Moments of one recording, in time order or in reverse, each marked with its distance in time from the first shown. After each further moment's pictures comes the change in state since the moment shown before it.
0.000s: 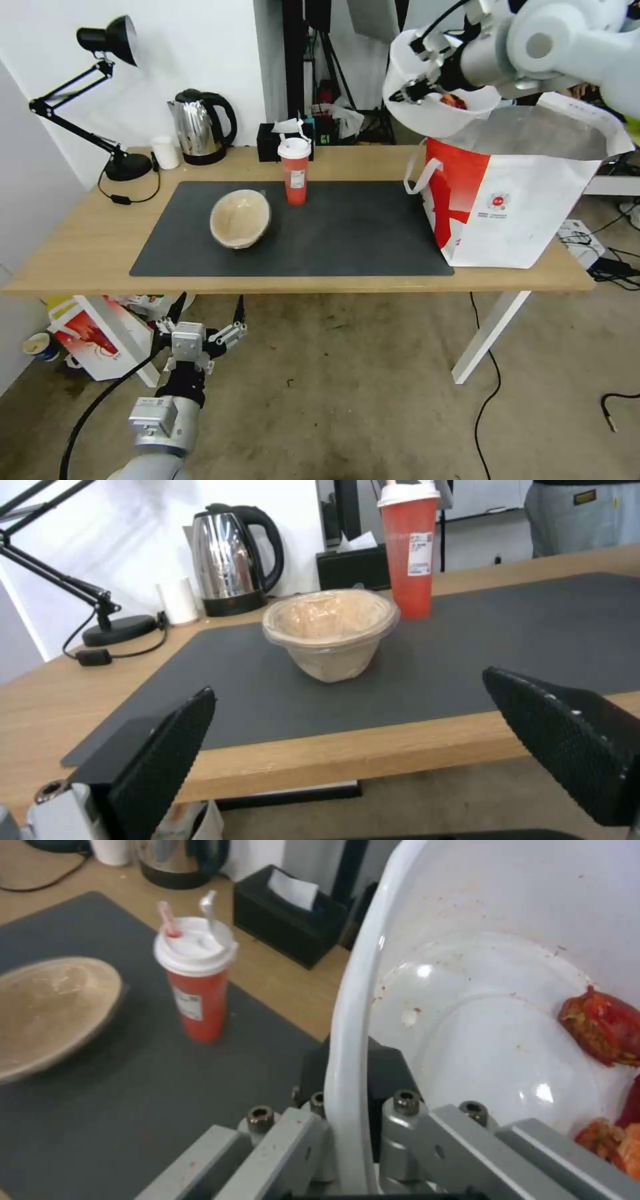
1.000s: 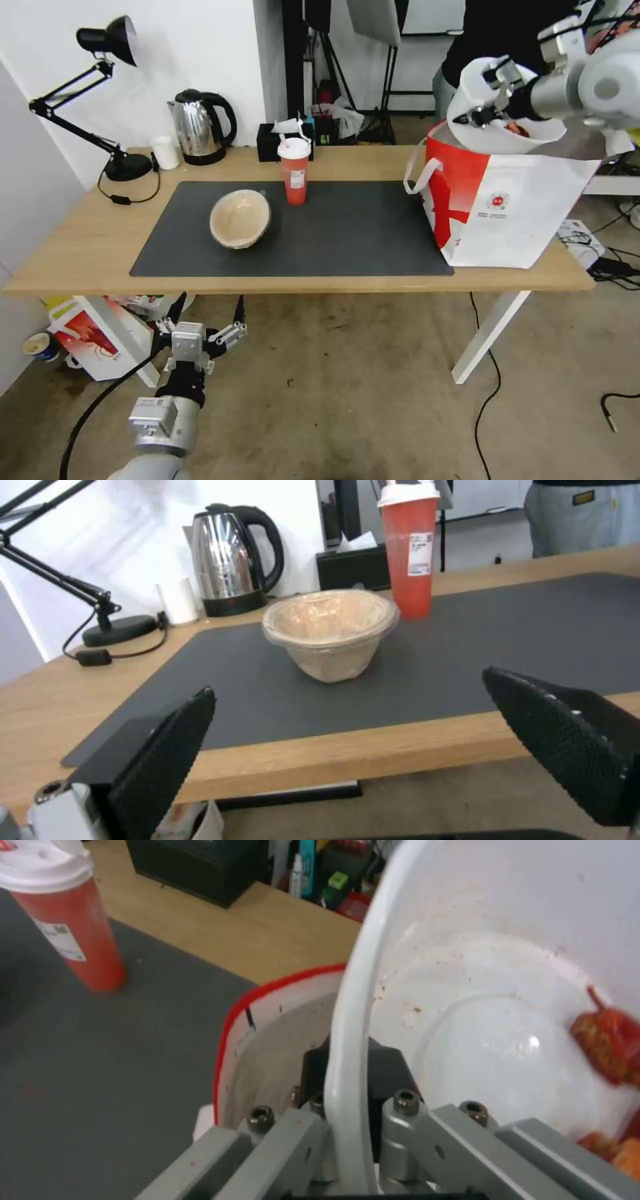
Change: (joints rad) left arm 0.000 0.000 0.000 0.000 0.000 0.000 0.000; right arm -0.207 -0.189 0.122 -0.025 -0.134 0.000 -0.050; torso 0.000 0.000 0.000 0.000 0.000
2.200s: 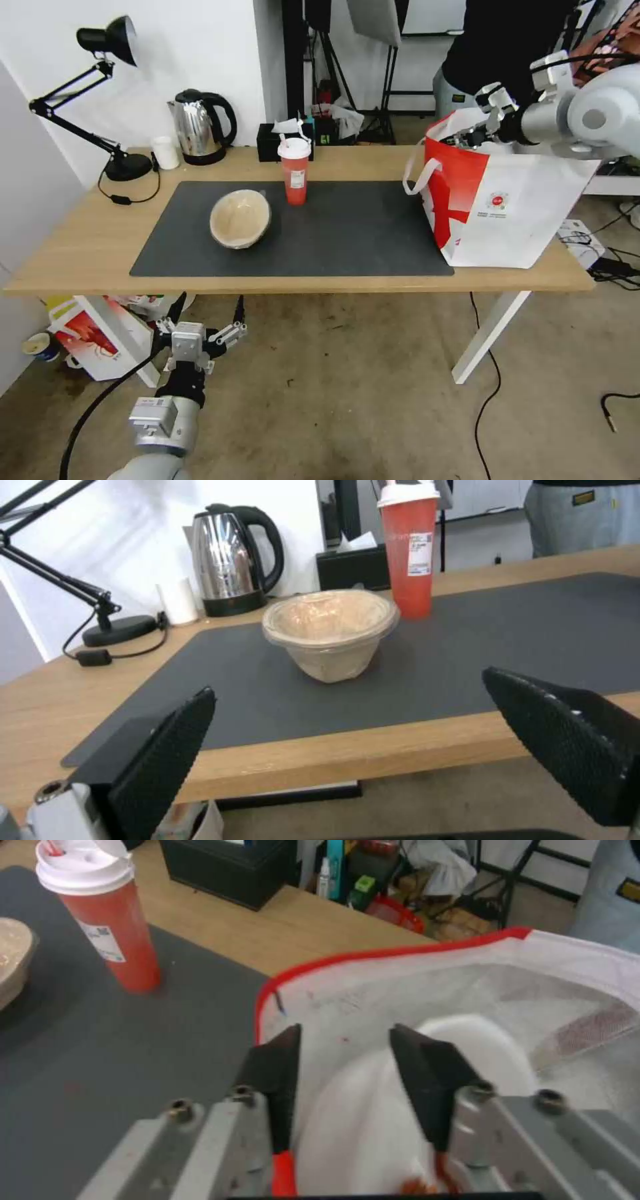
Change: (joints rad) left arm 0.000 0.000 0.000 0.000 0.000 0.000 0.000; right arm -0.151 -0.013 0.157 0.029 -0.026 0.002 -0.022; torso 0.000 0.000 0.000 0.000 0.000
